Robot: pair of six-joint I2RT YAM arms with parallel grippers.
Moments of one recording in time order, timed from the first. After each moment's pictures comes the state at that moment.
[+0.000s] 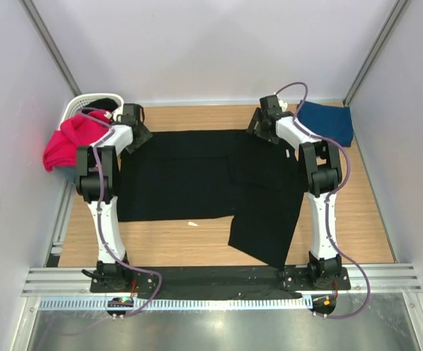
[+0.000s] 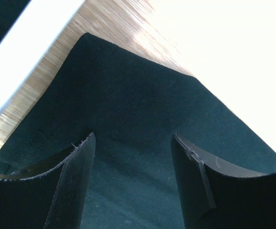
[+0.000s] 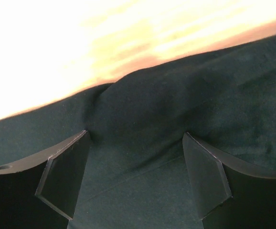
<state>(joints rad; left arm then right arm) -0.03 2.18 1.63 -0.39 -0.27 -0.70 0.23 2.30 1.83 -0.44 0.15 0.58</state>
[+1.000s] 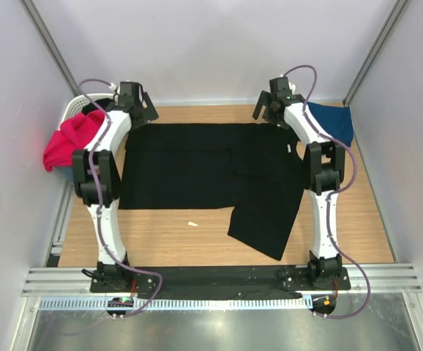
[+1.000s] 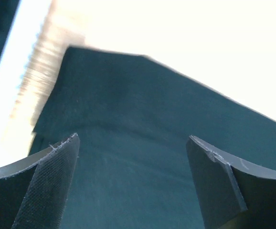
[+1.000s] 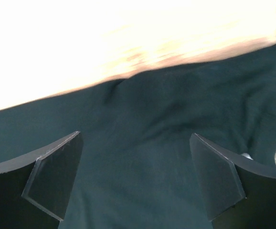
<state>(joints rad) -0.07 2.17 1.88 -0.53 -0.16 -0.48 0.18 2.37 2.16 -0.66 0.13 0.48</state>
